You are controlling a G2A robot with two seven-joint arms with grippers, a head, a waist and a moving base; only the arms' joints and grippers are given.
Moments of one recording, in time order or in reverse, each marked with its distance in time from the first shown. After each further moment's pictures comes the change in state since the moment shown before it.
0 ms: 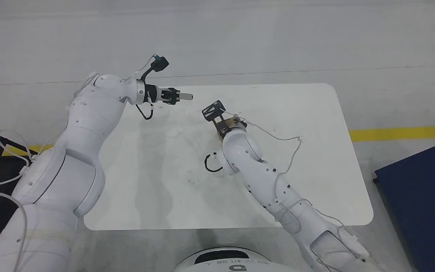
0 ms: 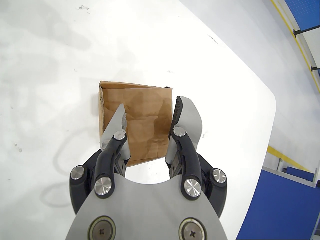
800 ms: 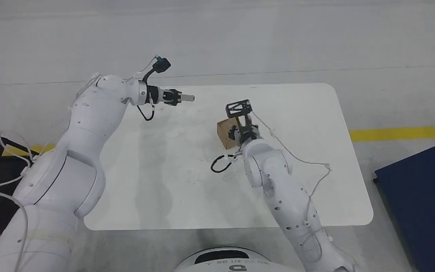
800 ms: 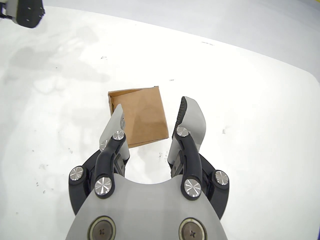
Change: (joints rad) left arm 0.018 0.001 0.013 -0.069 0.046 0.025 0.015; right arm -0.305 0.025 0.250 -0.314 0.248 -0.024 -0.315
